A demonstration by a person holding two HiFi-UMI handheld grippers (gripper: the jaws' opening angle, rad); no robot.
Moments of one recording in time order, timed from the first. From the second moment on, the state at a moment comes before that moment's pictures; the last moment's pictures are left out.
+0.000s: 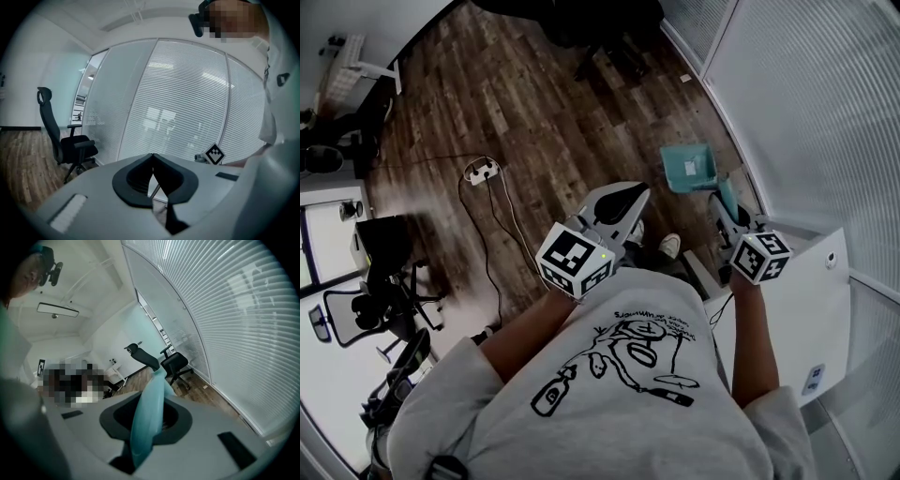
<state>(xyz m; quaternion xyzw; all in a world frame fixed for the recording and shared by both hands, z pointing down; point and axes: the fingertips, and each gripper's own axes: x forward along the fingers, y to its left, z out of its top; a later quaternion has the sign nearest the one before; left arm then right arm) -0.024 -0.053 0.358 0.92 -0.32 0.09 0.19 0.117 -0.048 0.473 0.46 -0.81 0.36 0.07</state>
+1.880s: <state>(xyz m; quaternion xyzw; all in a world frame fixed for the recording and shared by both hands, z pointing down) -0.022 -0.034 0.407 0.91 -0.31 0.12 0.23 0.126 -0.074 0.650 0.46 -0.78 0.41 0.11</state>
